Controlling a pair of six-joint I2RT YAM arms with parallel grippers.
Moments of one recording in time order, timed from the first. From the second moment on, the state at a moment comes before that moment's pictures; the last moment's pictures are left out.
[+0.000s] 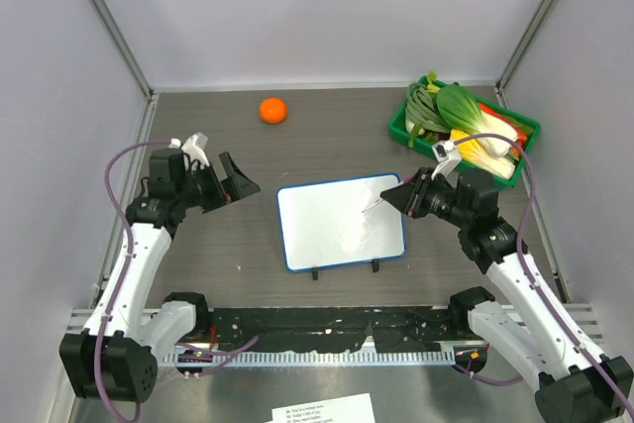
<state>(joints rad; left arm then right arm) -0.08 0.96 0.82 -0.56 0.49 -0.51 0.30 0.73 0.62 -0.19 -0.47 0.56</state>
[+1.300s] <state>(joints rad) 0.05 0.96 0.75 -0.52 0.74 -0.44 0.30 0.84 0.57 0.04 -0.53 0.61</state>
